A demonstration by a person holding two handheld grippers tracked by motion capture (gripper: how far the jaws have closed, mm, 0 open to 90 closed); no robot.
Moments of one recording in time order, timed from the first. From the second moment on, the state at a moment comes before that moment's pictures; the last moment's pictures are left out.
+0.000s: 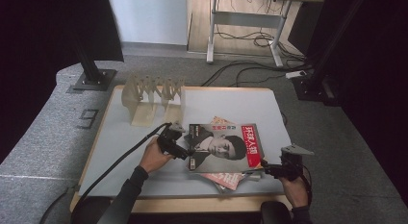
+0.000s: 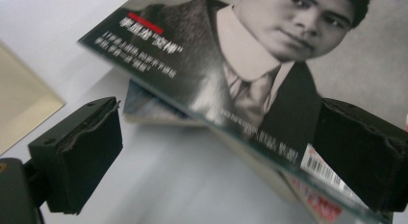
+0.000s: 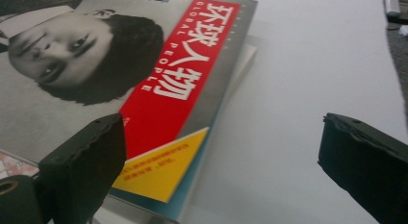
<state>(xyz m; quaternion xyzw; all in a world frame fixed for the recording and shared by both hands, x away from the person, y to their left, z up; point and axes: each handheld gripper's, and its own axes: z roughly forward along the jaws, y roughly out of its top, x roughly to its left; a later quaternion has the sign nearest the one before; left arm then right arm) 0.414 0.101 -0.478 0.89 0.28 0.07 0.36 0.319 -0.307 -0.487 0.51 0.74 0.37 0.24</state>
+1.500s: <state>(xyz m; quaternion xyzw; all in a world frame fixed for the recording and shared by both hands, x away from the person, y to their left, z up) 0.460 0.046 -0.490 0.90 0.26 0.07 0.35 0.321 -0.282 -0.515 0.47 0.78 0.36 0.19</state>
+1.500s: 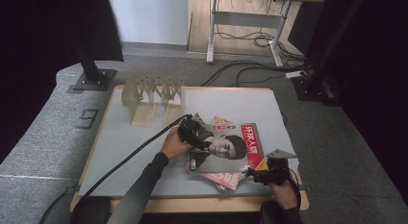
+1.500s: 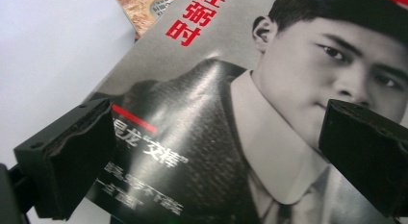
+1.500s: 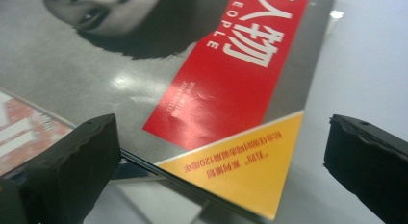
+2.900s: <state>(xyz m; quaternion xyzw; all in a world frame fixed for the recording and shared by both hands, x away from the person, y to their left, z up) 0.461 0.058 -0.500 0.89 0.29 0.06 0.35 0.339 -0.303 -0.517 0.50 0.76 0.35 0.22</state>
